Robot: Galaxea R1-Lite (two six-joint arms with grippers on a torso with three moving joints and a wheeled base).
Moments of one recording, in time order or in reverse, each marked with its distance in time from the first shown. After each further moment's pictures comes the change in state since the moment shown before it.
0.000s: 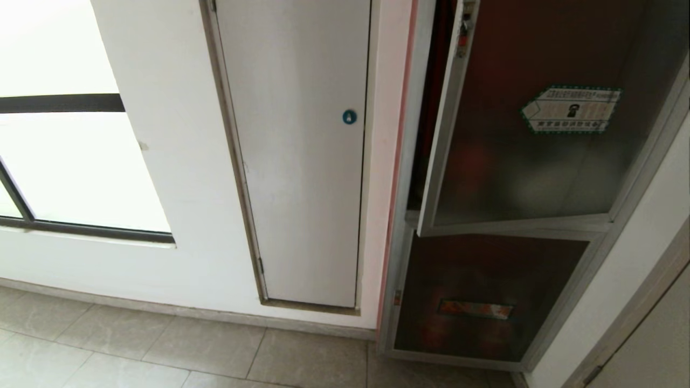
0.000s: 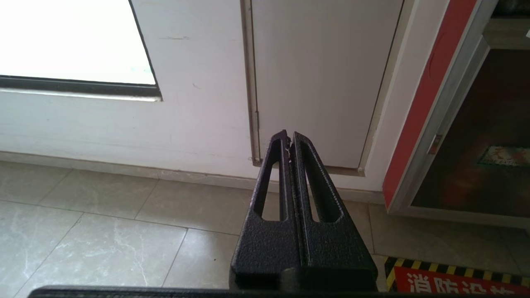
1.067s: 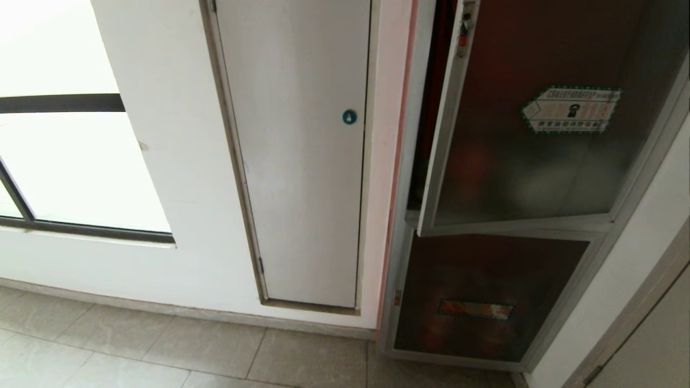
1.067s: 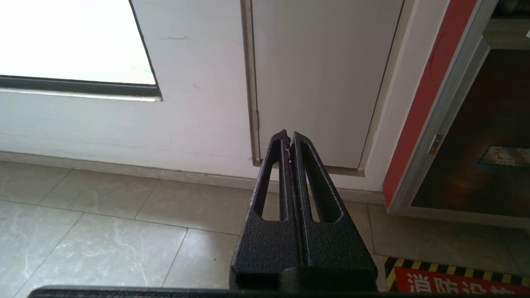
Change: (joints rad) left arm 0.000 0.000 0.000 0.000 0.000 0.000; right arm 0.003 -0.803 0.640 0.232 0.069 -0.180
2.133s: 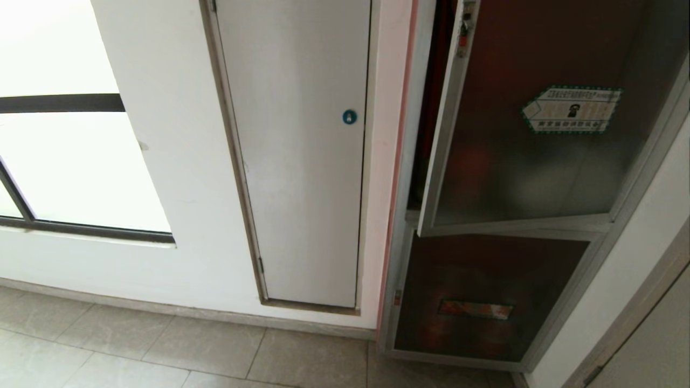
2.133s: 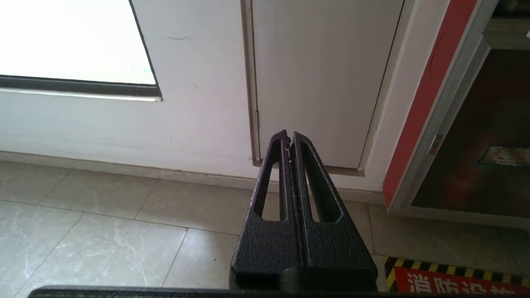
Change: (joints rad) left arm 0.000 0.000 0.000 0.000 0.000 0.000; right arm 0.000 -0.024 0.470 -0.282 -0.221 -0.119
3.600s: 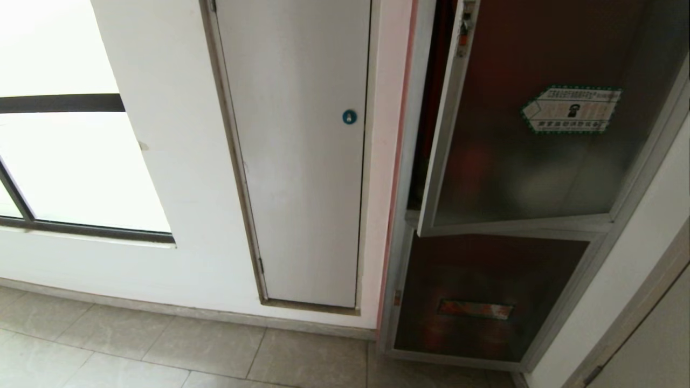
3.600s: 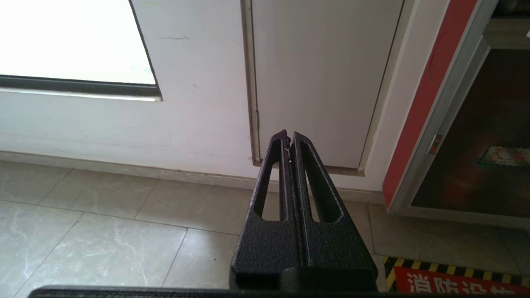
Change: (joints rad) left arm 0.000 0.000 0.000 0.000 0.000 0.000; right arm 0.000 0.000 -0.010 0.103 0.035 0.070
